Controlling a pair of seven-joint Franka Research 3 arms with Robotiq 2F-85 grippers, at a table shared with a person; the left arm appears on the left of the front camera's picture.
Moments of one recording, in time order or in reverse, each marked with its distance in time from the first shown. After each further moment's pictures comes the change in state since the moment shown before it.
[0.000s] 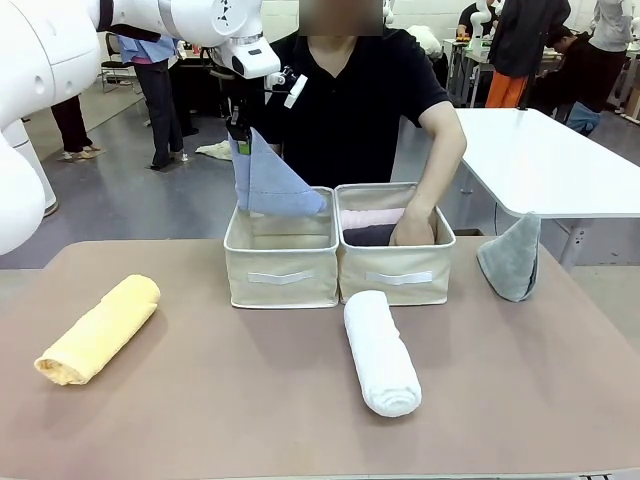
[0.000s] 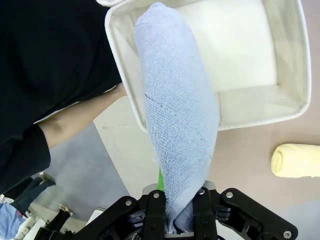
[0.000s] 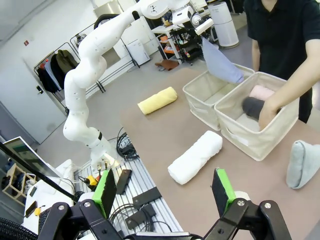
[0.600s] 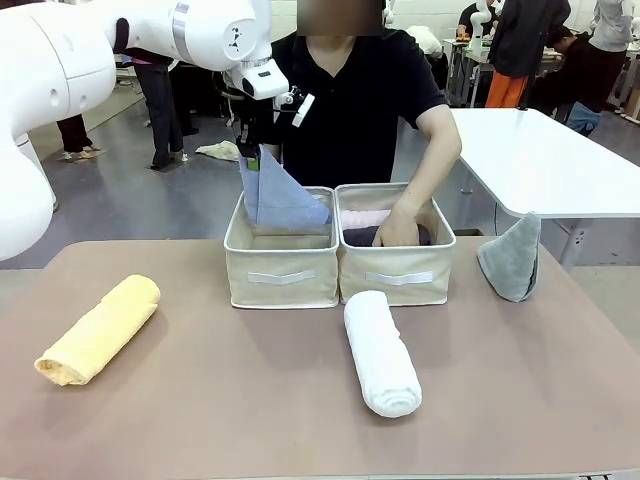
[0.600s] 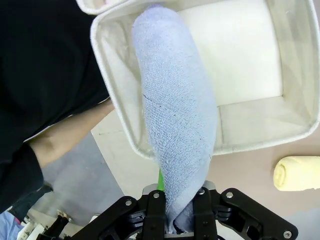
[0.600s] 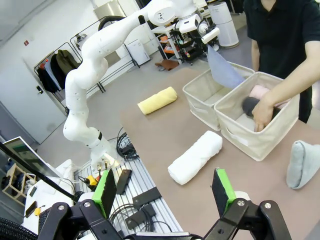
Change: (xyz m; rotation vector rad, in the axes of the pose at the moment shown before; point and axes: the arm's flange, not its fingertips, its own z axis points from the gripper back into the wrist) left arm 0.017 -0.001 -0.039 -0.026 -0.008 -0.014; right arm 0.000 0.000 0.000 0.000 0.000 0.000
